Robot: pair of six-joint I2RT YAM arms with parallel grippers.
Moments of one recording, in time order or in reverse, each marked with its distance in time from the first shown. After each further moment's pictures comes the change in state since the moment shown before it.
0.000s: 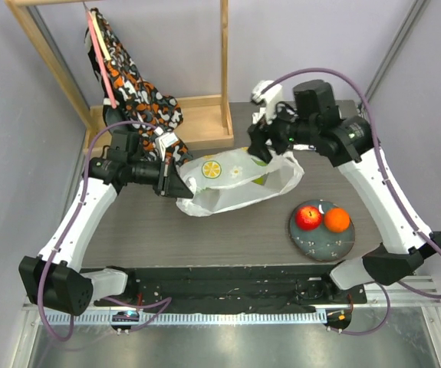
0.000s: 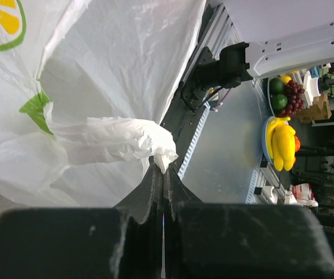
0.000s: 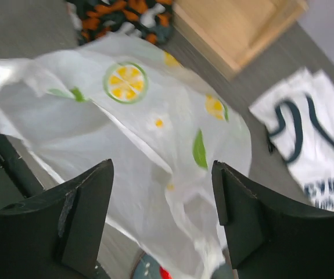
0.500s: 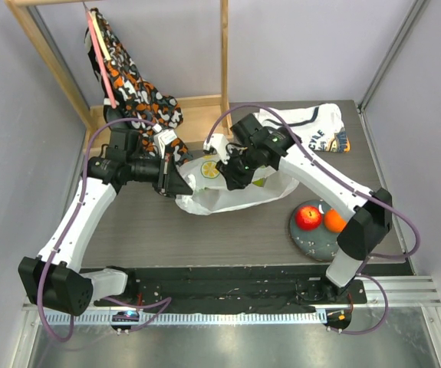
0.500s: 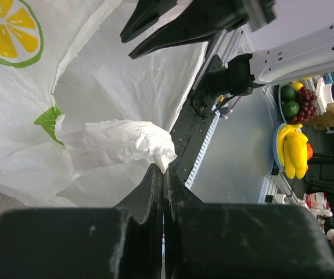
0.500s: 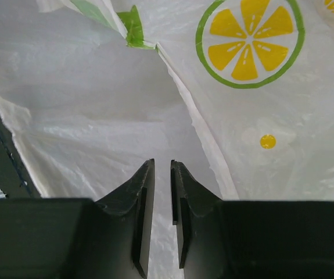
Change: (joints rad) left arm -0.001 -0.001 0.017 0.030 -0.037 -0.005; right arm 0.242 0.244 -0.177 0.035 -0.090 -0.143
